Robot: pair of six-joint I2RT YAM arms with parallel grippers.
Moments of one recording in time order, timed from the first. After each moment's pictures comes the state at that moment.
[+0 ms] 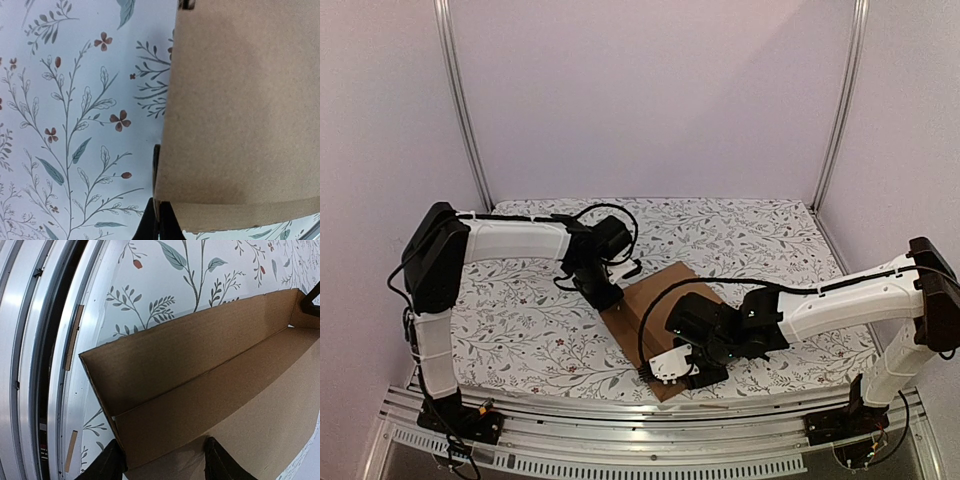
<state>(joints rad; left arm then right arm) -0.79 2.00 1.44 -0.78 -0.04 0.08 1.24 1.64 1.03 -0.53 0.12 -0.65</state>
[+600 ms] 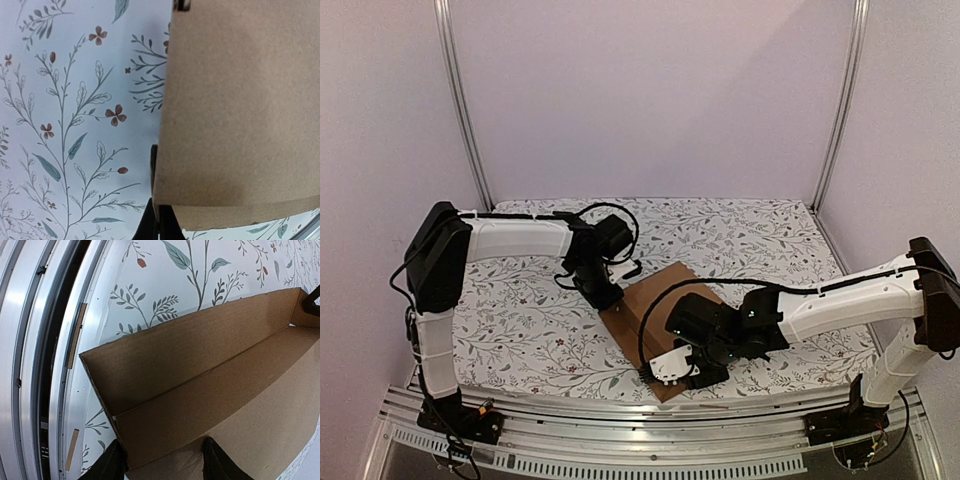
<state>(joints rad) -0.79 2.02 1.48 -0.83 -0.03 0.08 1.24 1.64 1.03 -0.54 0.12 -0.66</state>
